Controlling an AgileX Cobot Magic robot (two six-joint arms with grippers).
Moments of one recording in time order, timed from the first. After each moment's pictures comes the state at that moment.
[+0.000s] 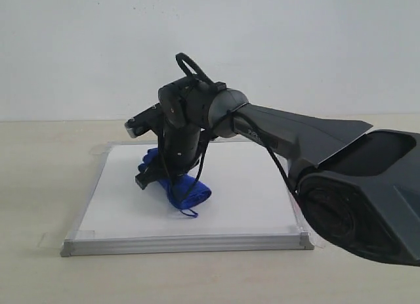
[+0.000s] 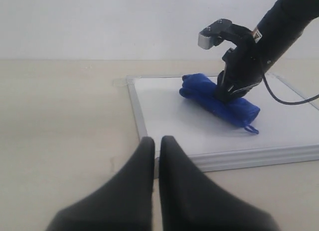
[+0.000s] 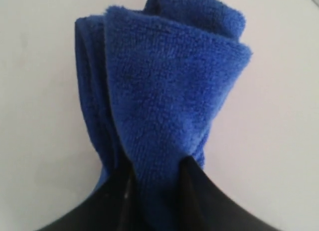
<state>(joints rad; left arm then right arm) -0.02 0.00 0.00 -0.13 0.29 0.06 0.68 2.58 -2.34 -0.08 1.02 -0.08</state>
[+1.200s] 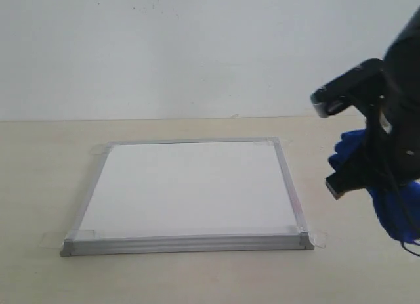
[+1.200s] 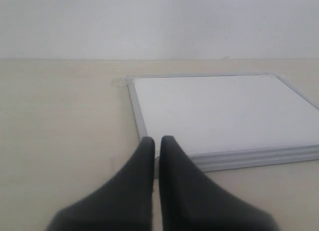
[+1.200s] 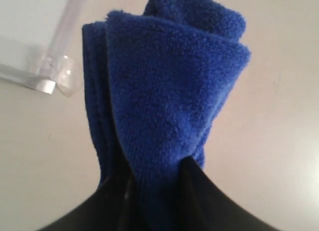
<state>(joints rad) -0.02 0.00 0.00 -0.13 0.29 0.06 0.52 1.46 -1.03 -0.51 1.00 0.39</state>
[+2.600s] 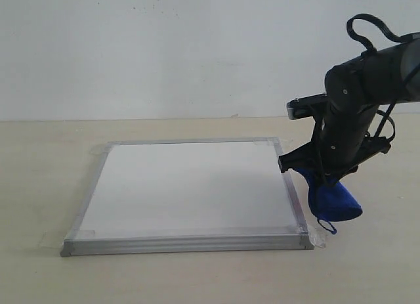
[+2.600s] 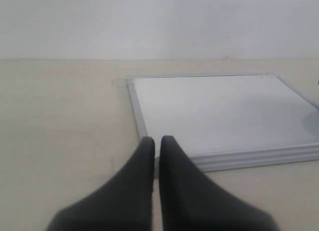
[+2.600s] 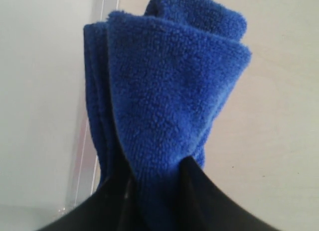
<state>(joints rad) -0.02 0.00 0.00 -0.13 0.29 0.06 0.32 1.97 -1.34 -0.22 0.74 0.29</state>
